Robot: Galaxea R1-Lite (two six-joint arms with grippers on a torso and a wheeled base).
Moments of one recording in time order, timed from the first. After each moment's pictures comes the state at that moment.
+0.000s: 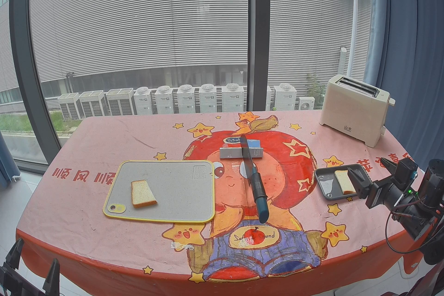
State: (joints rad) left arm 0.00 0.02 -0.02 0.00 -0.02 0.02; right arm 0.35 1.62 -0.05 -1.39 -0.21 0.01
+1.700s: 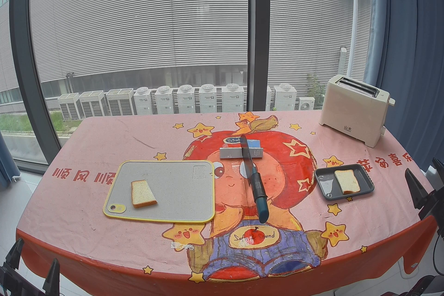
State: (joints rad) left arm 0.00 0.02 -0.02 0.00 -0.02 0.02; right arm 0.25 0.90 -0.02 -0.89 -0.21 -0.06
